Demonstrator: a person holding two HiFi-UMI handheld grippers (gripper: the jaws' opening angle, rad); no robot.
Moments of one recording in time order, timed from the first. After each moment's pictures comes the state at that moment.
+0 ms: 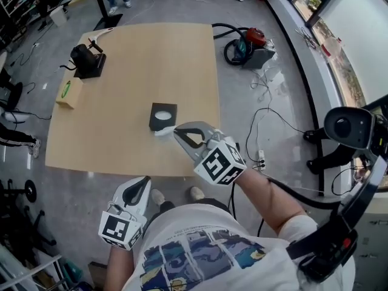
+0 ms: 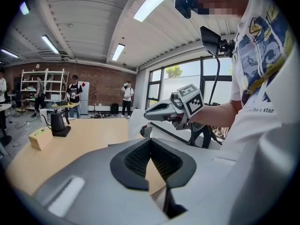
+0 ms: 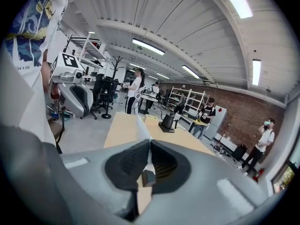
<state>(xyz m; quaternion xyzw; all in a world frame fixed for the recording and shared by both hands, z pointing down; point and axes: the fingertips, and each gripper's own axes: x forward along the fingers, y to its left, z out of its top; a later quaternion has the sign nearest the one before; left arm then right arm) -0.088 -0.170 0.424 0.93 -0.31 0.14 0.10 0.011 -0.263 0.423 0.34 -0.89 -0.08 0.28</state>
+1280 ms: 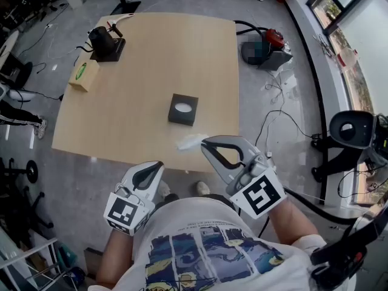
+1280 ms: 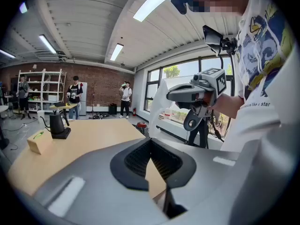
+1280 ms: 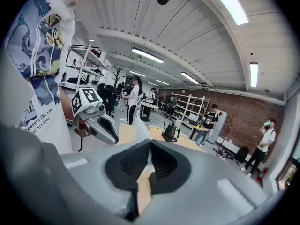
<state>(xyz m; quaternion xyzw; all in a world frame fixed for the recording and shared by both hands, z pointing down) -0.104 -0.192 0.428 0.94 -0.29 0.14 0.10 -0.013 -0.208 0.345 0.33 -0.91 -0.08 0.23</state>
